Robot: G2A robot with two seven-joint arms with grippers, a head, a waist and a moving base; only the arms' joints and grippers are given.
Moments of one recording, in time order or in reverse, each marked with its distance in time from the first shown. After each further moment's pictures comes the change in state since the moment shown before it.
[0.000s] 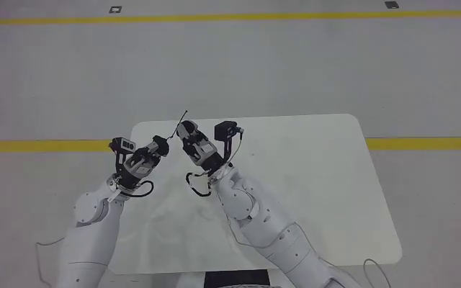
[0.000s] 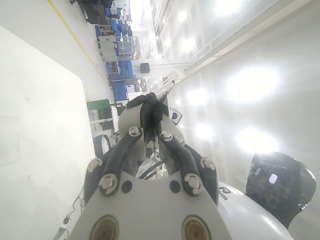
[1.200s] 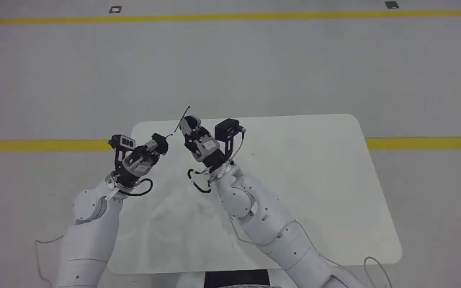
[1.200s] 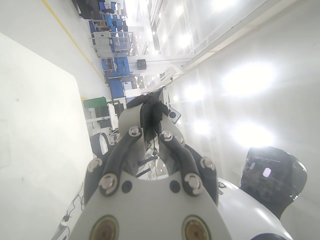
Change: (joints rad) left arm -0.020 -0.004 -0.009 0.009 -0.018 0.000 -0.043; right arm 0.020 0.000 0.003 0.018 -0.098 0.017 -0.085
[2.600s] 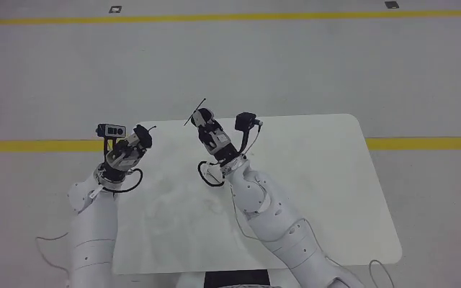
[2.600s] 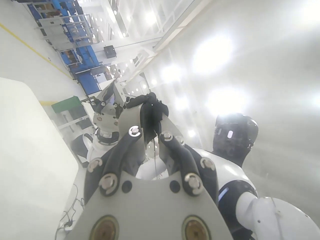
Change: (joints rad) left arm -0.158 -0.186 -0.231 0.135 -0.054 0.000 -0.404; right arm -0.022 0.016 0.080 -0.052 0.201 -0.053 0.083
